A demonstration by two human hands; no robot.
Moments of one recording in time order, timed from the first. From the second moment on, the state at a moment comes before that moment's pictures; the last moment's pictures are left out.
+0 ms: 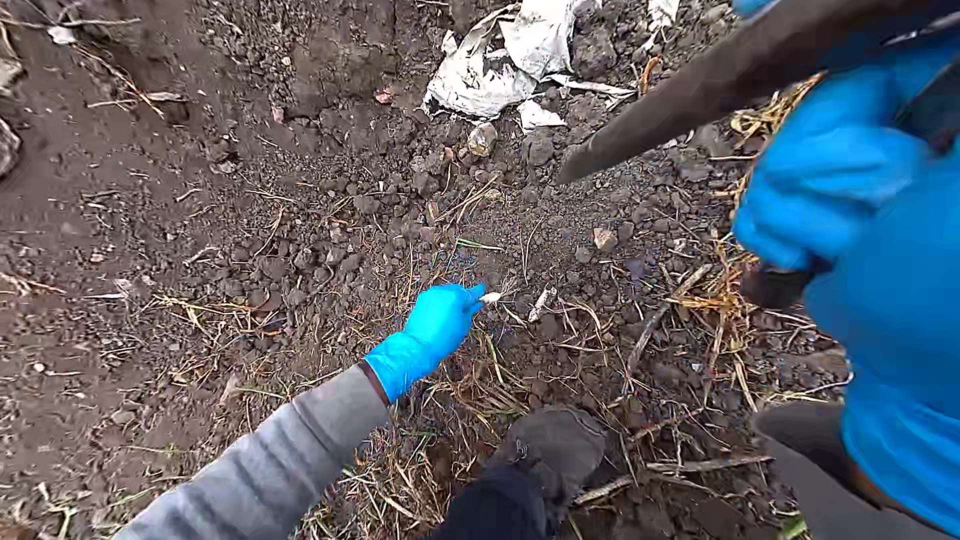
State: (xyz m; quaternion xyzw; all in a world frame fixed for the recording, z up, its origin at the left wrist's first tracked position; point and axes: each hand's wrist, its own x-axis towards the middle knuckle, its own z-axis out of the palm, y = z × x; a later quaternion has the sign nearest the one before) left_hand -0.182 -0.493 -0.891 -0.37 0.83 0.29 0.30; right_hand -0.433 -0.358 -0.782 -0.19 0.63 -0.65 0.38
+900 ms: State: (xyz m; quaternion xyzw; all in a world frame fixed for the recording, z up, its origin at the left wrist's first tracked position) left_hand -0.442 -0.263 -0.839 0.00 0.96 0.22 0.16; right_hand -0.225 -0.085 -0.778 -0.07 0.86 -0.43 0.27
